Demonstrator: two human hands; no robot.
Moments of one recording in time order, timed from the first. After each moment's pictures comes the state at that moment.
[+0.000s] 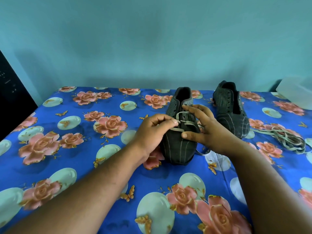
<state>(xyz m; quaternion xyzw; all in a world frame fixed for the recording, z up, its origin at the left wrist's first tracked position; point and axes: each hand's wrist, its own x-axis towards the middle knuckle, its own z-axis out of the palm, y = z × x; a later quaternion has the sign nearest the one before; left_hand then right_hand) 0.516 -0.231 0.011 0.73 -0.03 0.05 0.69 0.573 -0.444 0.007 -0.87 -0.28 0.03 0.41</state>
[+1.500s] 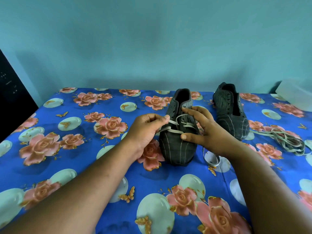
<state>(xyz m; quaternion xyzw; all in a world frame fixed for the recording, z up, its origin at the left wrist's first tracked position) 0.525 -0.215 0.012 0.72 0.03 0.05 0.69 0.566 -0.442 0.014 -0.89 -0.27 0.02 0.36</state>
